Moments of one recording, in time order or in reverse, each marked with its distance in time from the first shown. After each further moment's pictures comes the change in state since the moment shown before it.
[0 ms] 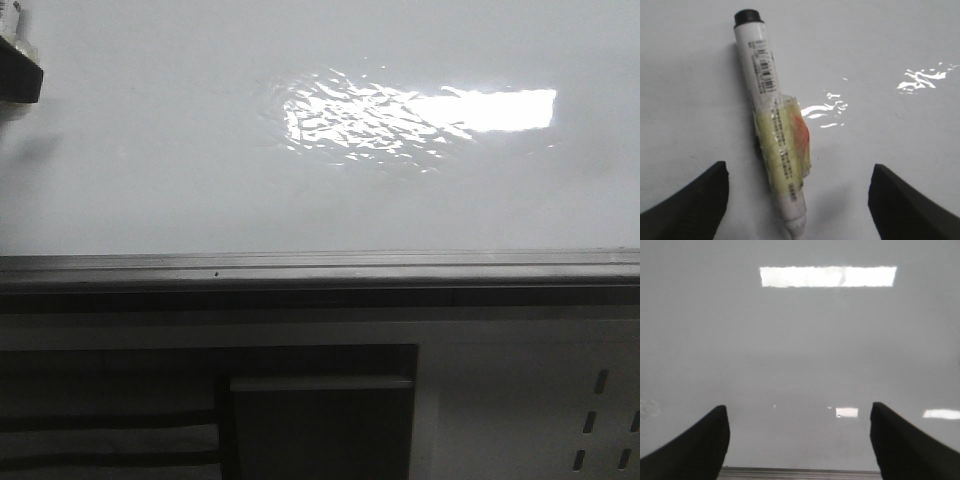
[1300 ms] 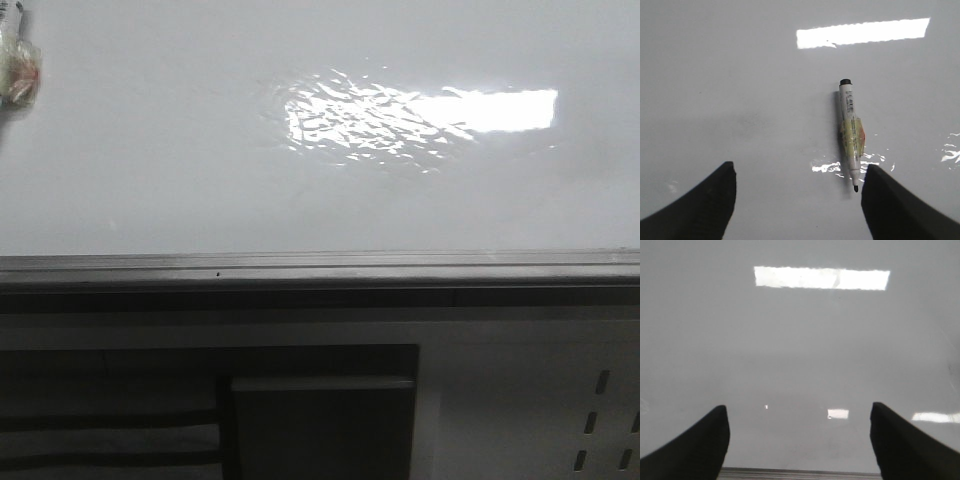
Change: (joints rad) left arm 0.313 -0.737 0.000 0.053 0.547 -0.072; right arm 0.000 0.000 0.000 -0.041 0.000 0.000
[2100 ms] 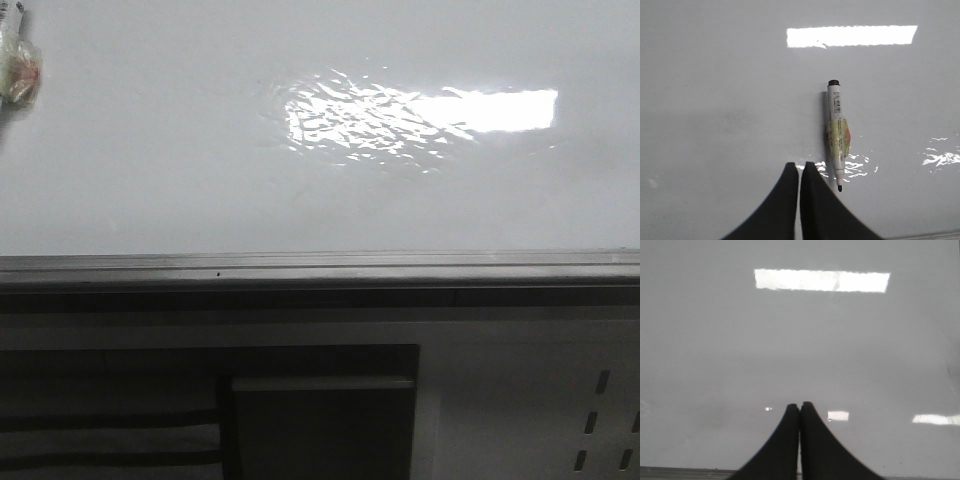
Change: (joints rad) left arm 0.000 0.000 0.000 -0.046 0.014 0.000; right arm 0.000 -0.002 -0.004 0.002 -0.002 0.000
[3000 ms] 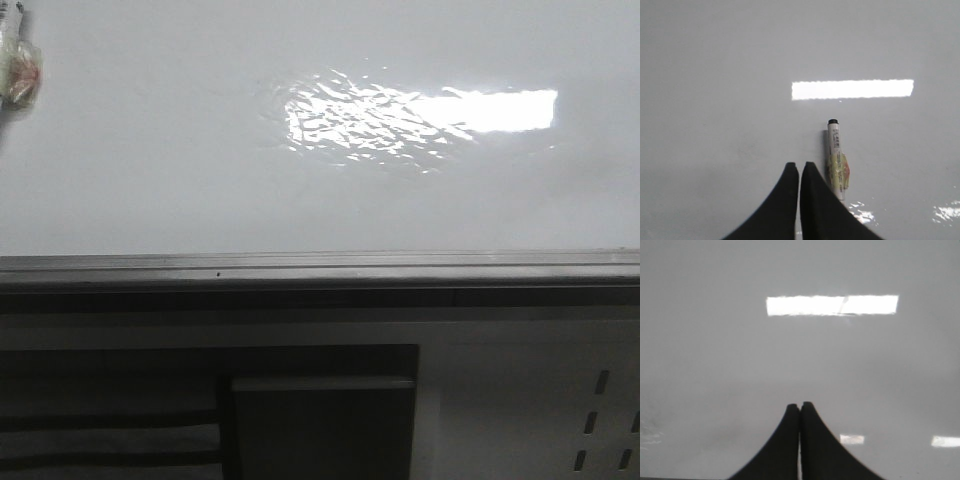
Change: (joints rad) left arm 0.000 -0.182 0.070 -0.024 -0.088 0.000; right arm 0.000 -0.085 0.061 0.032 -0.055 0.000
